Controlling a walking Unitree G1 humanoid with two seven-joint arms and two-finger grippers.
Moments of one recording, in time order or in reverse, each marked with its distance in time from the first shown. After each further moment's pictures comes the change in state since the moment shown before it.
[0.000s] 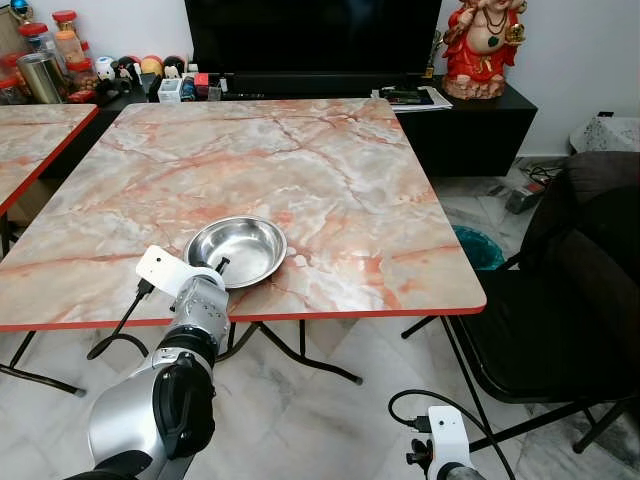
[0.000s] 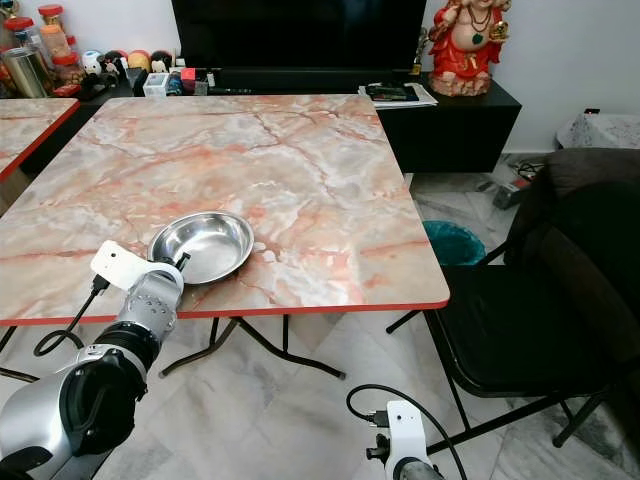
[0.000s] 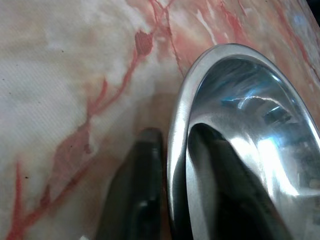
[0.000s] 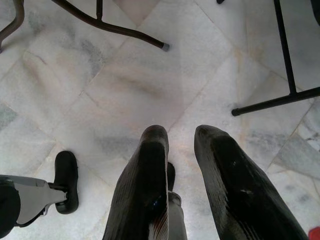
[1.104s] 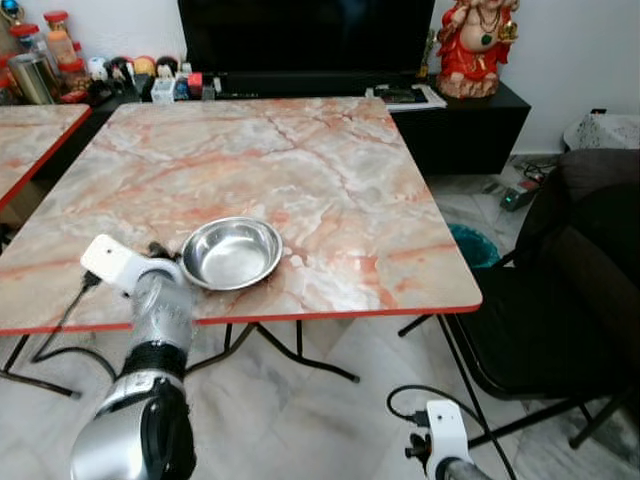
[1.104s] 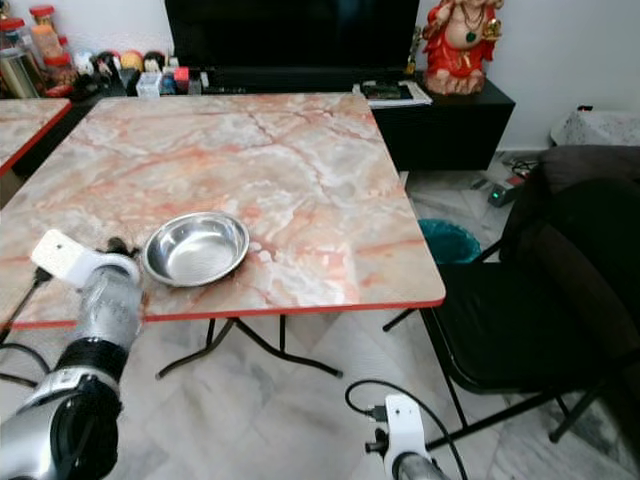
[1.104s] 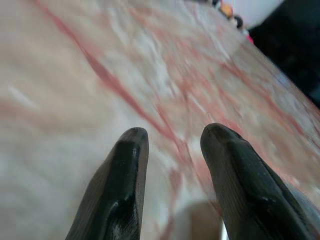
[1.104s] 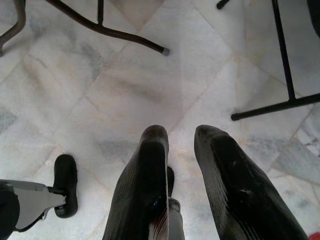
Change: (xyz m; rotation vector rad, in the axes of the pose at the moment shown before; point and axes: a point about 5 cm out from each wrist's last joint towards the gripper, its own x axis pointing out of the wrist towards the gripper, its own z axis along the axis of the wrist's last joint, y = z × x) left arm -0.004 0.024 0.065 0.119 -0.321 -0.055; right arm 0.001 0.001 0.007 -0.012 -0.015 0.006
